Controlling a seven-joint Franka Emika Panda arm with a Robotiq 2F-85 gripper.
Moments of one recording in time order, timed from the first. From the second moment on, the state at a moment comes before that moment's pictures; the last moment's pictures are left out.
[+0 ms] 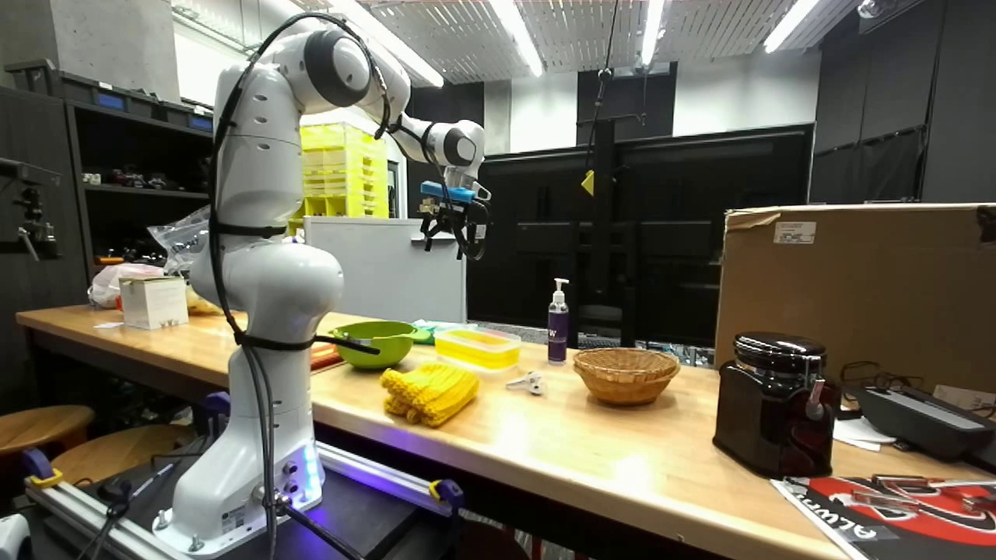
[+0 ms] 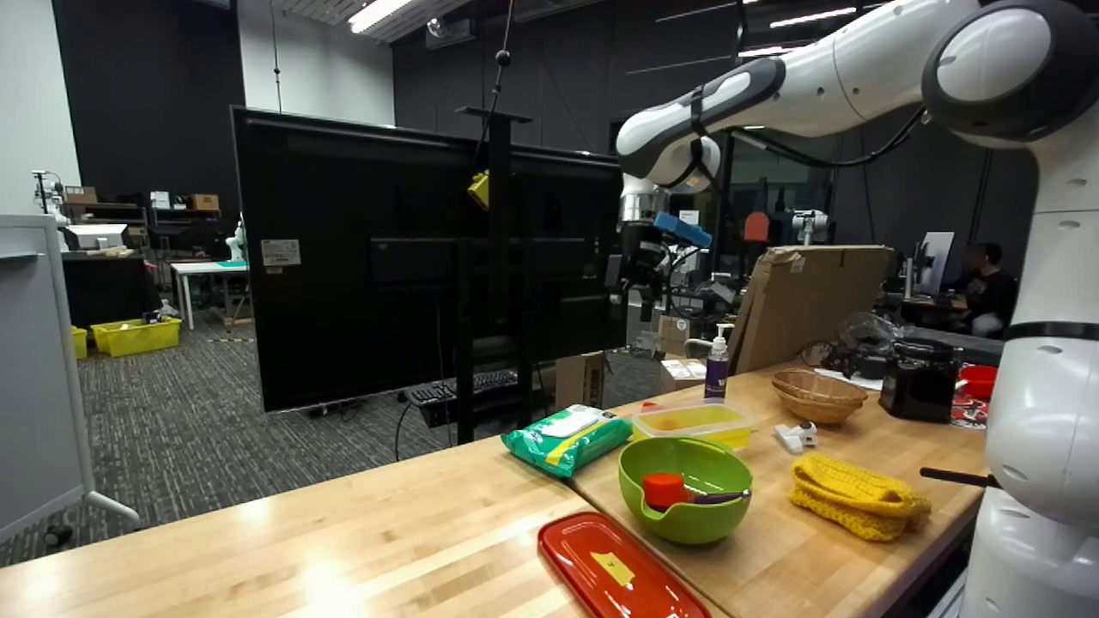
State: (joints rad) arm 0.03 0.00 -0.05 -1.84 0.19 1.73 -0.26
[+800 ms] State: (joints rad) arm 0.02 0.13 -0.03 -1.85 0.03 1.83 -0.55
